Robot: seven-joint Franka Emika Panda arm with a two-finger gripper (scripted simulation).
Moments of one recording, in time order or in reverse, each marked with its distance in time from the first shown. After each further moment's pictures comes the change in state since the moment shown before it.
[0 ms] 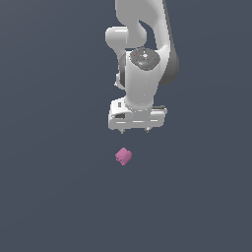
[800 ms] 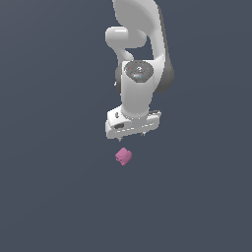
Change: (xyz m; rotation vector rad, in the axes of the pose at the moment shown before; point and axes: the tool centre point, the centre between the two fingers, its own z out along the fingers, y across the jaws) arm 0.010 0.012 0.024 -0.001 0.004 -0.184
